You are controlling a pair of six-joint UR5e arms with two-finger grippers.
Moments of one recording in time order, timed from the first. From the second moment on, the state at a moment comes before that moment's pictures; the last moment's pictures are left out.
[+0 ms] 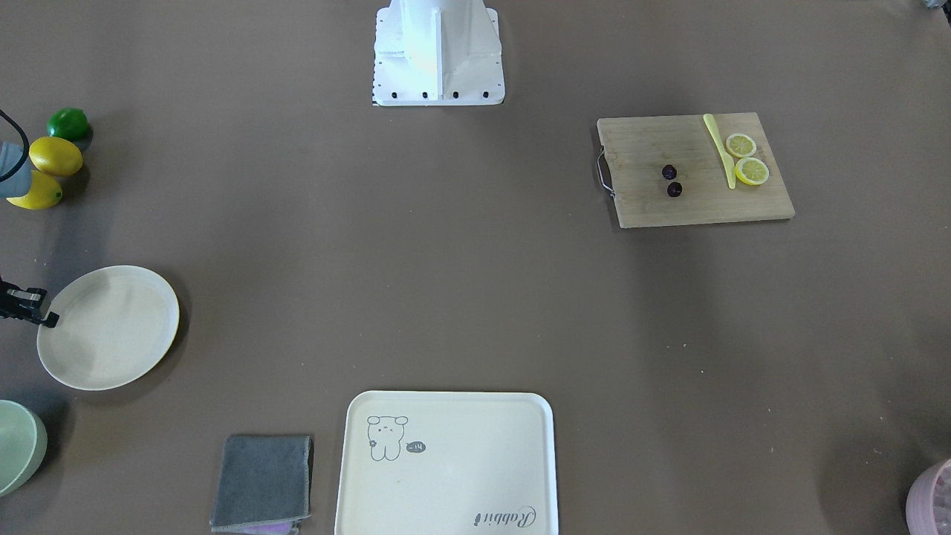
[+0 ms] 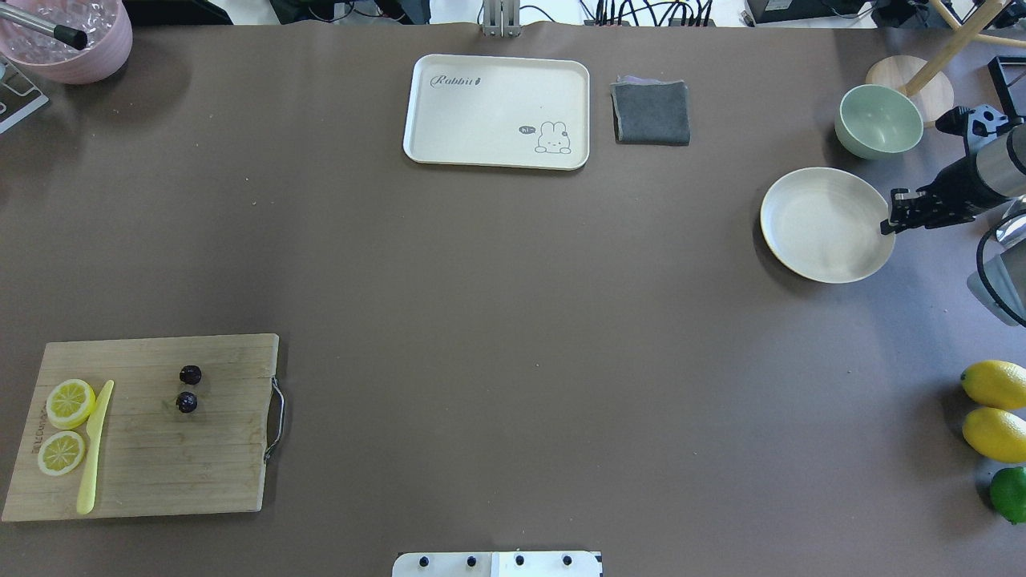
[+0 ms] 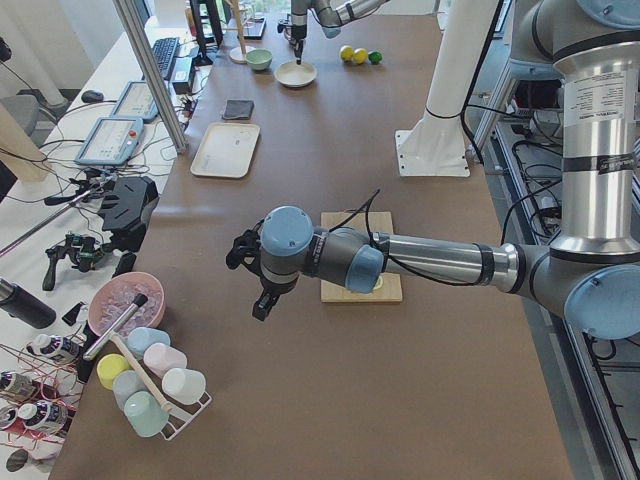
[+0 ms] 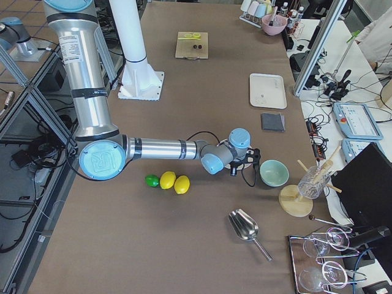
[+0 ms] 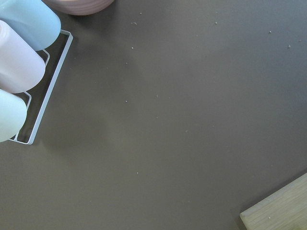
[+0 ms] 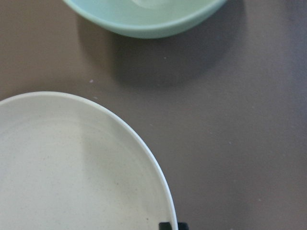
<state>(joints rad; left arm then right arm) -1.57 -1.48 -1.76 -1.80 -2.46 0.15 1.13 -1.39 1.34 -0.91 2.33 0.85</state>
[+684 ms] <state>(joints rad) -1.26 -1.48 -1.84 -2.14 -2.44 -0.68 0.88 -1.29 1.66 -0.91 2.31 1.48</state>
